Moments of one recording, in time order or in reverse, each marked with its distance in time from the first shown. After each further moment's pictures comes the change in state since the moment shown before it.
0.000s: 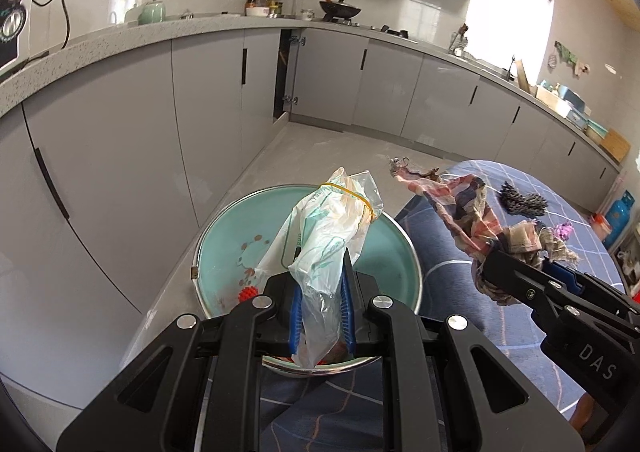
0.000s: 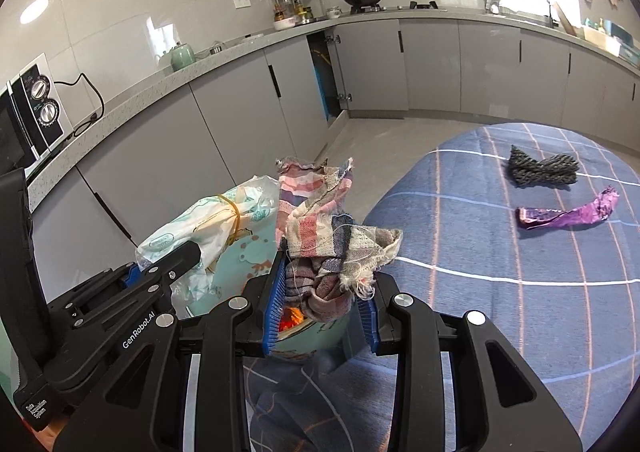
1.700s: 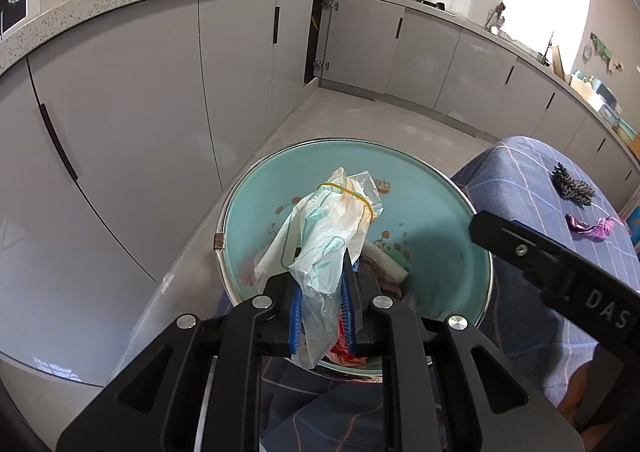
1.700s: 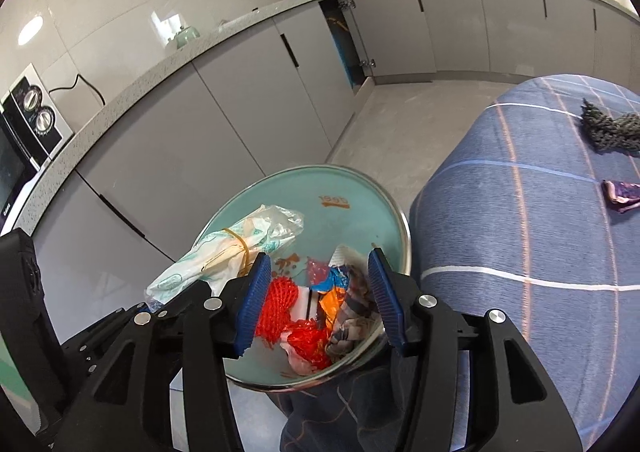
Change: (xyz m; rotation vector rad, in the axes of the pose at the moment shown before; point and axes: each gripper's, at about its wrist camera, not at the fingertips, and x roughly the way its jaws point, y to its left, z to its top) left arm 0.052 0.027 -0.010 -0.049 0.116 0.093; right arm 0.072 -0.002 0.007 0.082 0.101 0.121
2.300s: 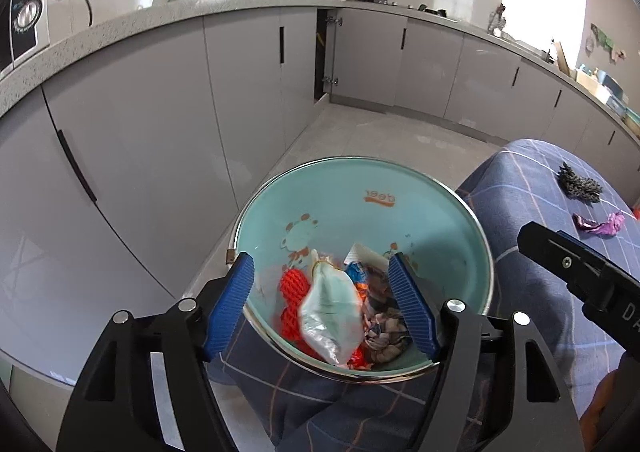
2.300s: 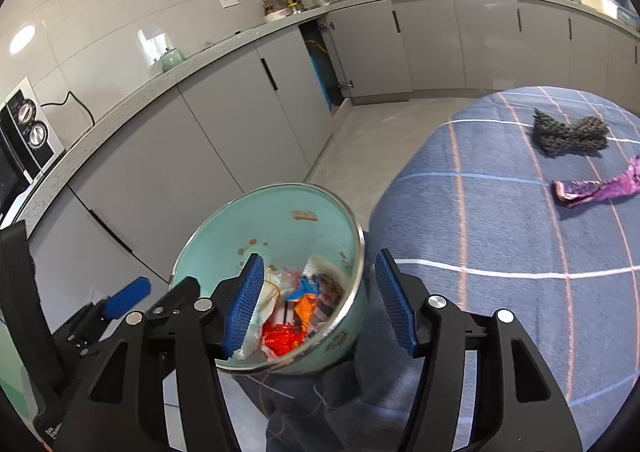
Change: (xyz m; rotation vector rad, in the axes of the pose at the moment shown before) left arm -0.016 -0.010 0.001 0.047 -0.066 0.068; right arm -0.035 -0.015 -0.005 0.021 -0.078 -0.077
